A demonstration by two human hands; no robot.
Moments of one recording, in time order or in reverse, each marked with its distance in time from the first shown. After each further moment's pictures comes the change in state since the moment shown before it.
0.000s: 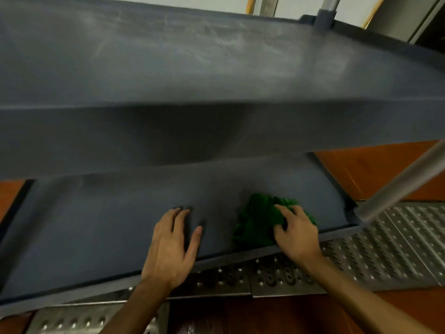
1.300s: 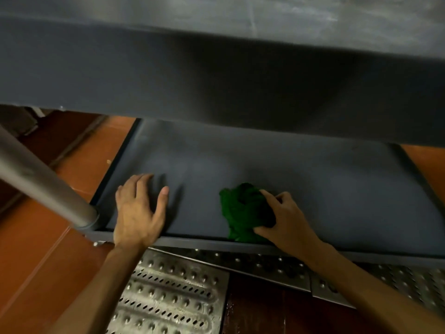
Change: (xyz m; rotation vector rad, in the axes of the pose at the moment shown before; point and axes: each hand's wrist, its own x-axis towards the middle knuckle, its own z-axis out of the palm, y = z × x) left_hand -0.042 -0.157 -0.111 0.122 0.334 -0.314; right_hand -0.006 -0.146 0.084 0.074 -0.320 -0.487
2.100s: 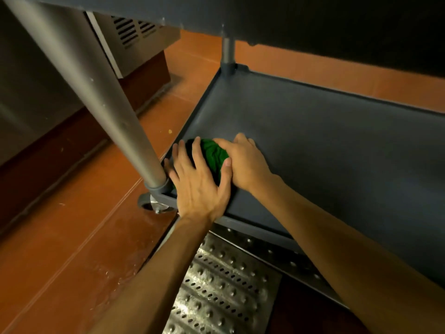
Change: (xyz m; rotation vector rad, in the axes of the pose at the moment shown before) left_hand 0.014 -0.002 0.009 0.101 0.166 -0.256; right_hand 0.145 -0.195 0.079 -0.069 -0.048 -0.388
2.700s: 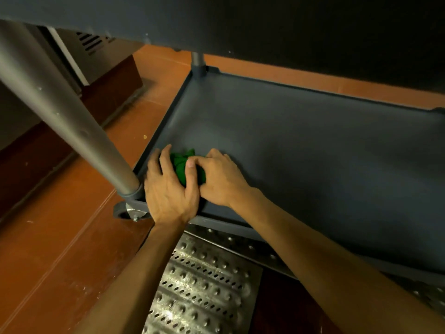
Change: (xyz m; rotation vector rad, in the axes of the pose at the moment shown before) left_hand 0.000 -0.004 -0.002 -0.133 0.049 -0.006; right_hand -0.034 -0.009 -0.008 0.100 -0.122 0.047
